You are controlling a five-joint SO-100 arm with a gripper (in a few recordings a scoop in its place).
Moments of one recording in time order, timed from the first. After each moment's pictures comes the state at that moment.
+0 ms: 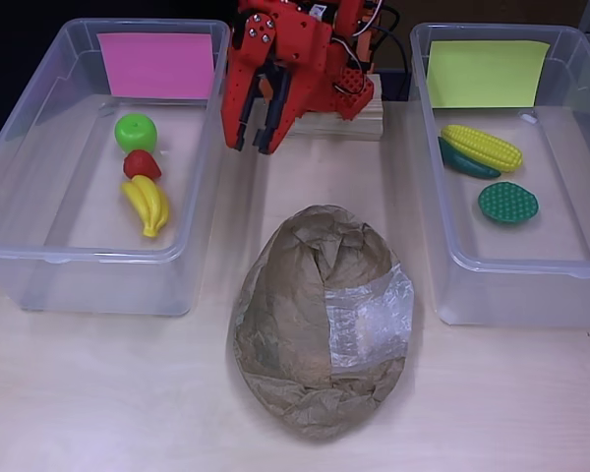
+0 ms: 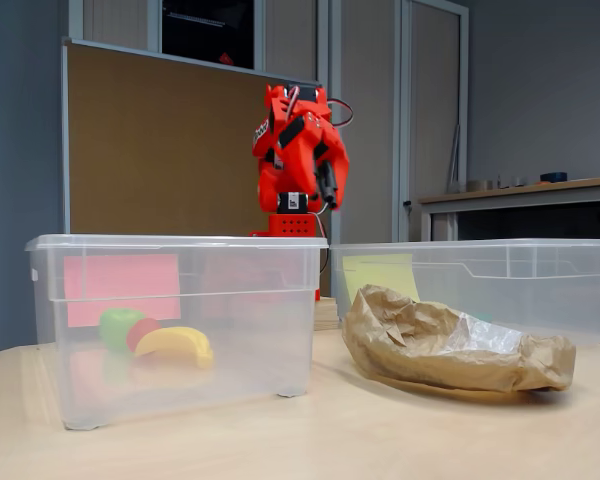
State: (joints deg) arm 11.5 152.0 145.6 54.3 50.3
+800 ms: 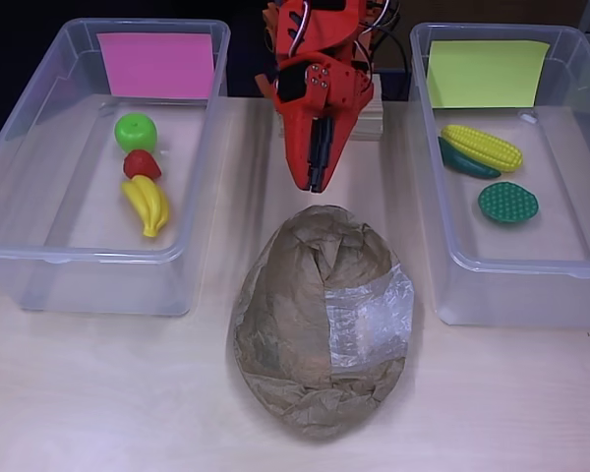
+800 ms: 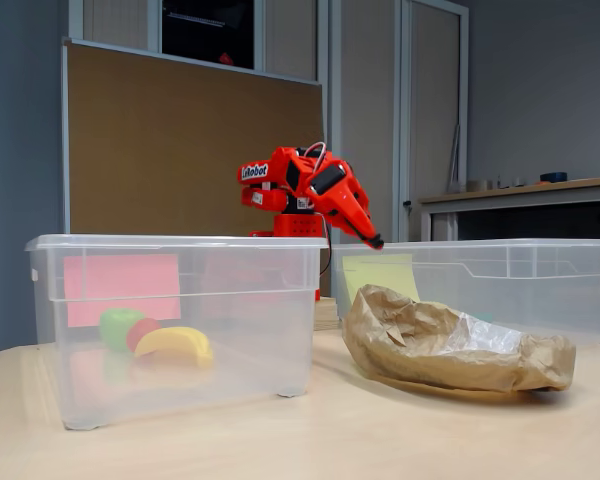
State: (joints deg) arm -0.8 177.6 177.6 34.8 41.0
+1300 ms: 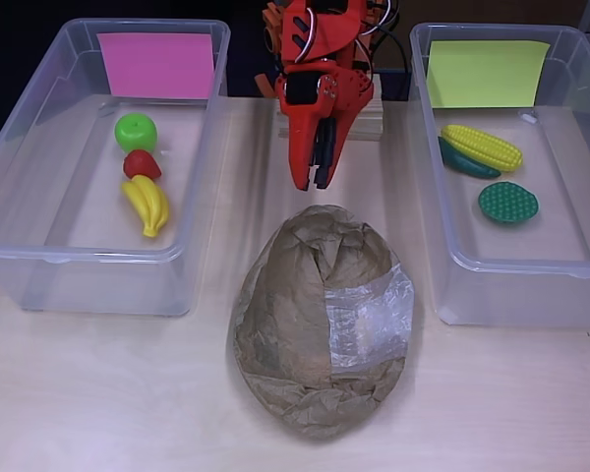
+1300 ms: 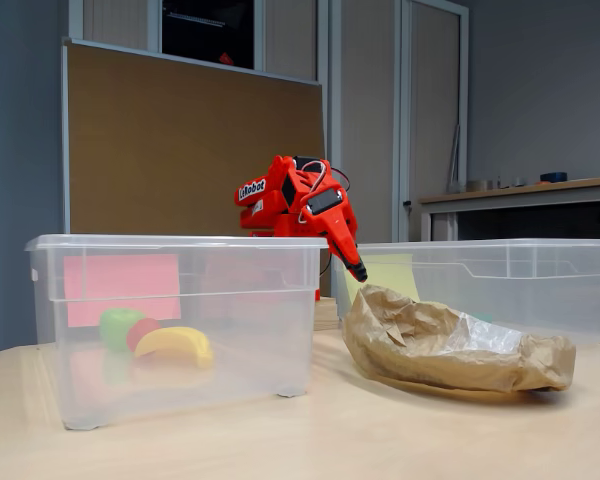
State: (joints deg) arm -3.0 189.5 180.2 56.3 30.0
